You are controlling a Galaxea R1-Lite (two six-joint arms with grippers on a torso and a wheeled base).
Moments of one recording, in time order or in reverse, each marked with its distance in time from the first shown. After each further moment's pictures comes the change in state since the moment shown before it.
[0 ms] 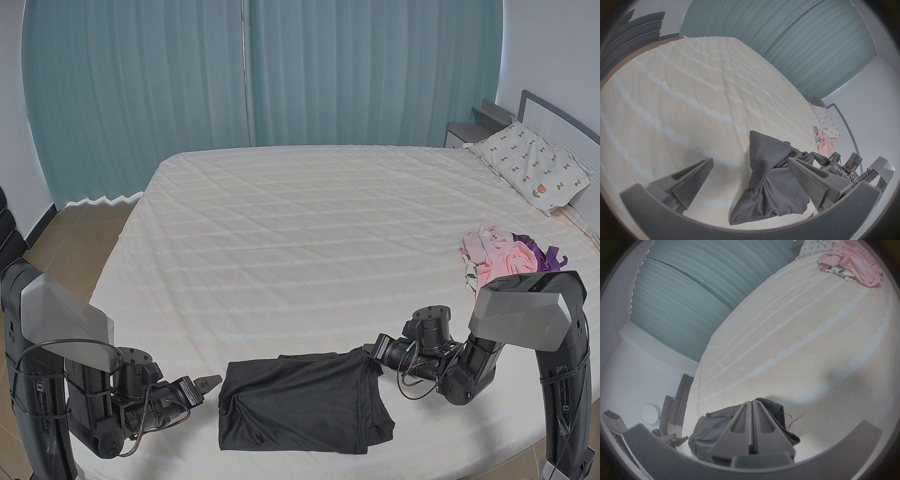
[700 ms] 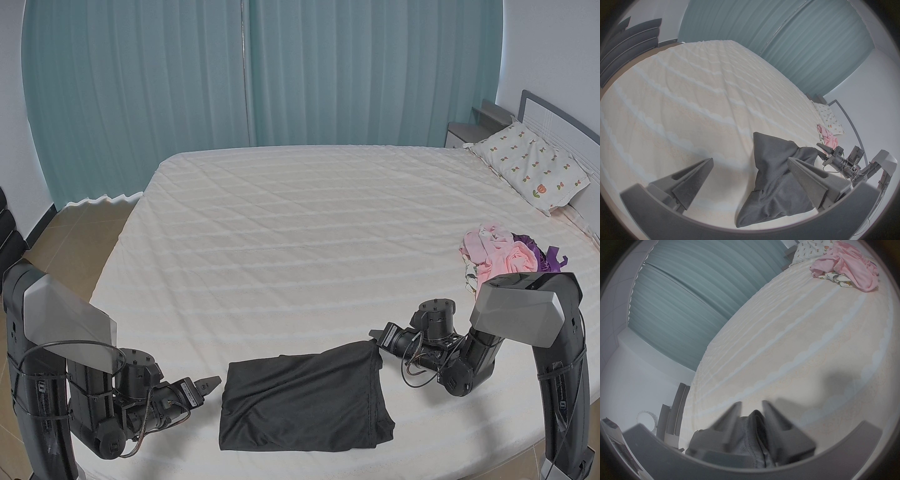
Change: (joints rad) left arm -0.009 0.009 -0.002 0.000 0.045 0.041; right arm -0.059 0.043 -0.074 -0.010 -0.033 0.003
